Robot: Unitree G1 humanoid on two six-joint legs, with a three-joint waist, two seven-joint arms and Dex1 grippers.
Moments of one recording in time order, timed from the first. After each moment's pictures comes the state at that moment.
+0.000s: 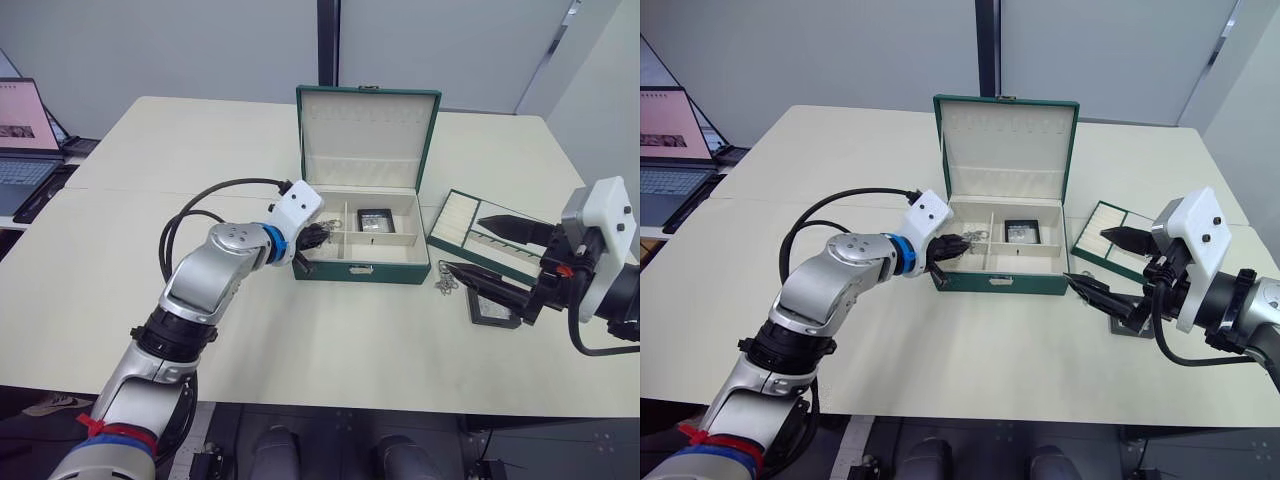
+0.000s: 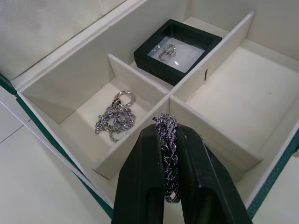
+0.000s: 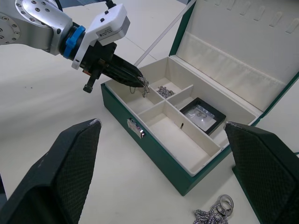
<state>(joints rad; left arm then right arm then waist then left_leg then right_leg) -0.73 0.52 -0.27 -0.11 -0.22 0.88 -0.58 -0.14 -1.08 -0.50 -0.78 1.25 0.92 0.36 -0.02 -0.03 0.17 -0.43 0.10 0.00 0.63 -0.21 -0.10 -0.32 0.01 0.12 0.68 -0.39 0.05</state>
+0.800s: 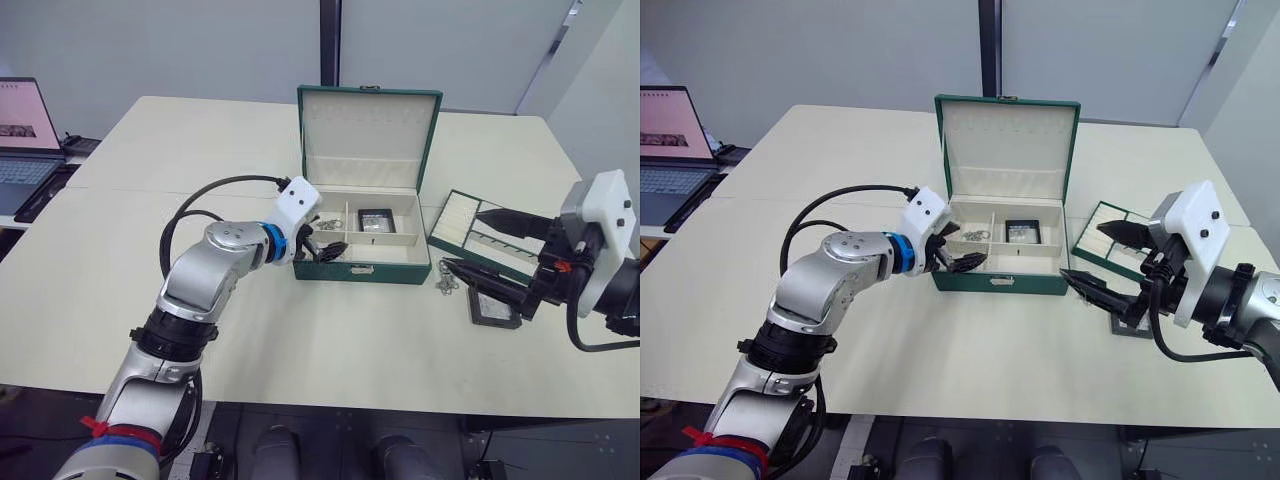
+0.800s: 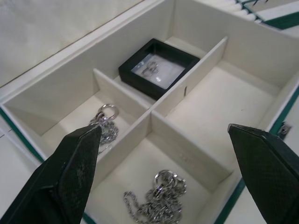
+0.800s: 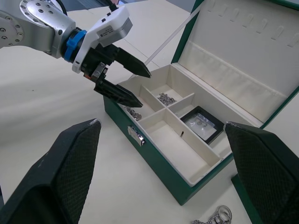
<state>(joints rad) -0.72 0.49 -0.19 -0.12 -0.30 0.87 -0.65 -0.18 -1.08 -0.46 -0.78 1.23 0.91 0.37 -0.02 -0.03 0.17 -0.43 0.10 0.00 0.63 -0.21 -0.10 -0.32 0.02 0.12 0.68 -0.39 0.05</state>
